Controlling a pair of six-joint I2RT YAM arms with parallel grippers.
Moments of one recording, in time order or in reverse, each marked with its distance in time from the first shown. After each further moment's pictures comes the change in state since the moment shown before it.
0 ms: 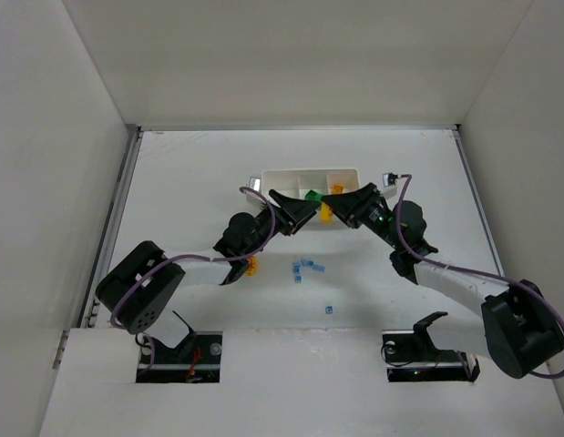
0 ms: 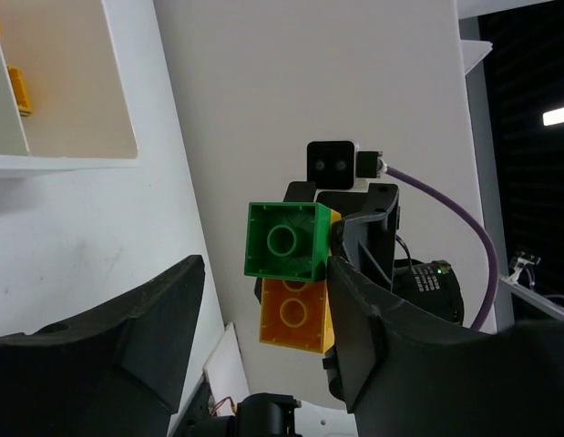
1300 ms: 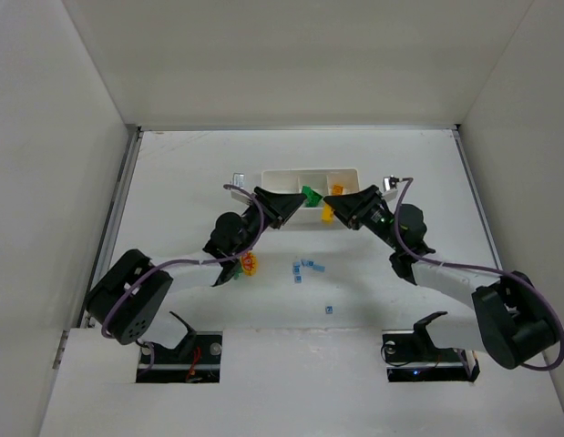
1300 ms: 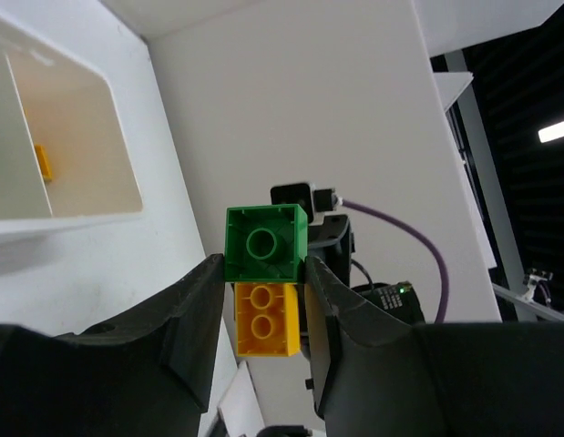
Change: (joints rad) left arm 0.050 -0.069 -0.039 0.035 -0.032 0.062; right arm -0.029 0.062 -0.047 0.140 -0.033 0.087
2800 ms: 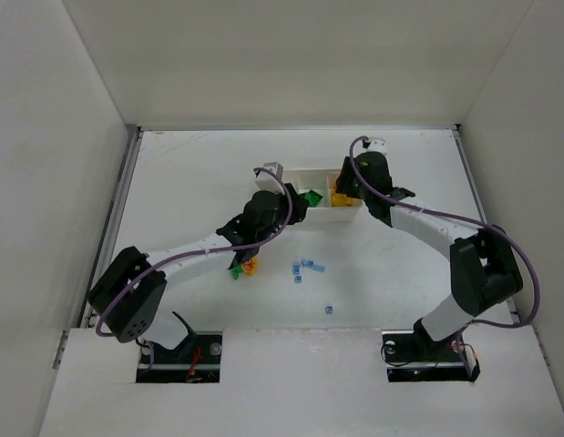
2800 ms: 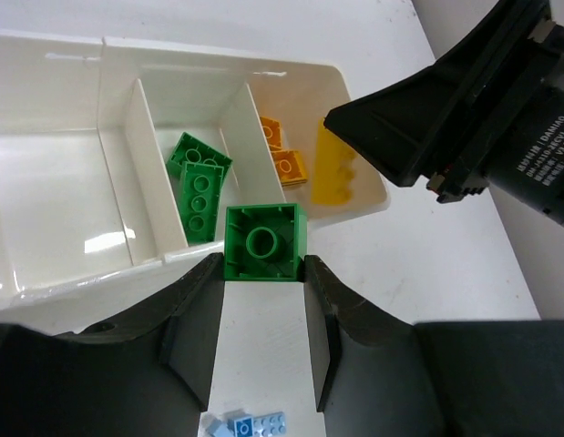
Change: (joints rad) left arm -0.098 -0.007 0.298 -0.728 -0.298 0.669; right arm 0.001 0.336 0.603 -0.862 0.554 -0.884
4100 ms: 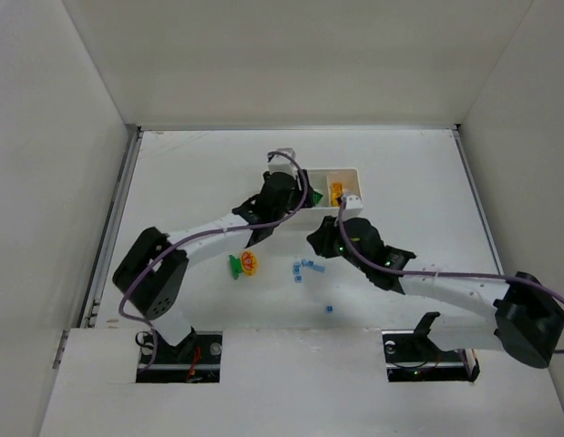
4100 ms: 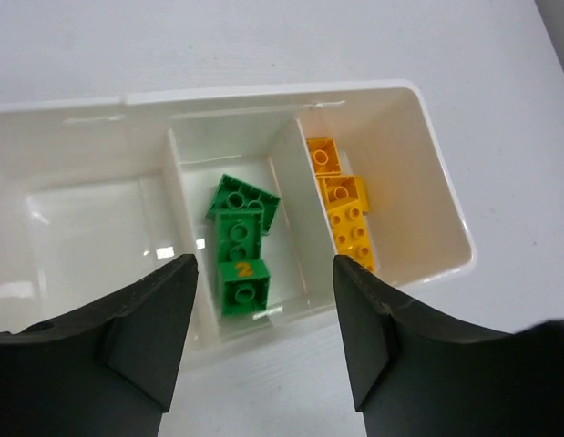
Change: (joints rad) left arm 0.014 0.272 0.301 -0.160 -0.088 0.117; right arm 0.394 -0.433 -0.433 0.144 0.008 0.162
